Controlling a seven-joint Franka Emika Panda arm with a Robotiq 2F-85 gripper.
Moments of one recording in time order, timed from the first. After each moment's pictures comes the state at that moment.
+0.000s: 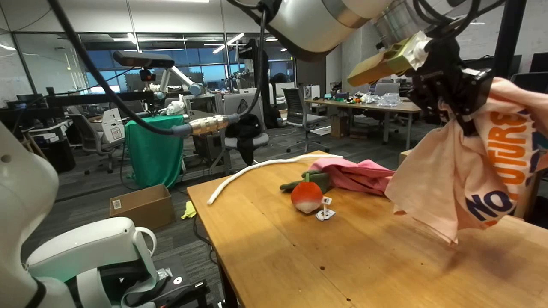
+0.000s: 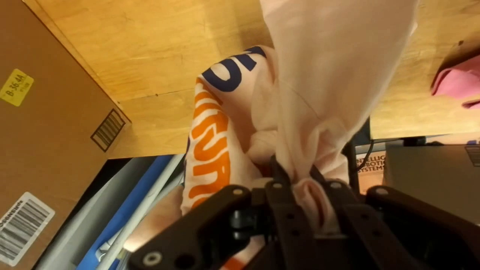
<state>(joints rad) -0.11 -0.05 -0.08 -2.10 -0.46 2.48 0.41</state>
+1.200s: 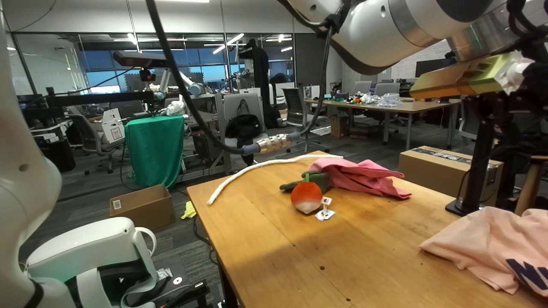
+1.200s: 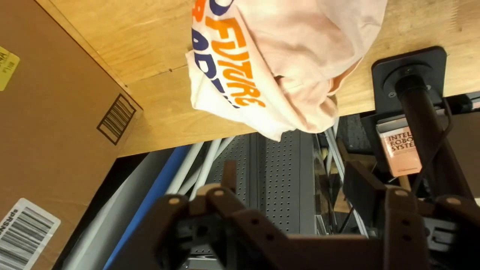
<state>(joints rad) -0.15 0.18 -0.16 -1.89 -0.35 2.56 0.34</state>
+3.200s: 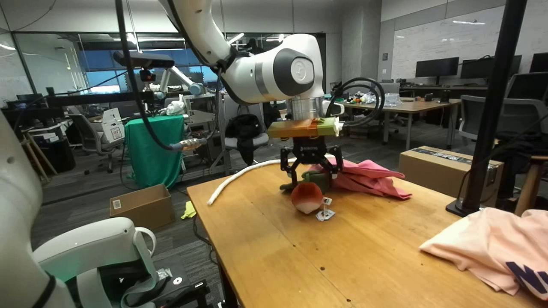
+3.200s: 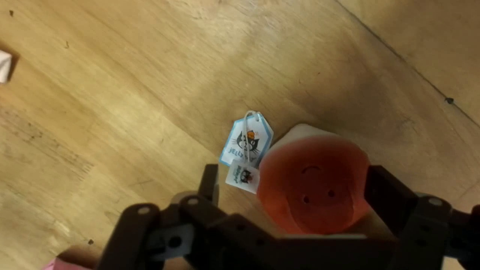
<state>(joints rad) 0.10 0.04 0.10 -2.27 -0.17 2.29 -0.33</state>
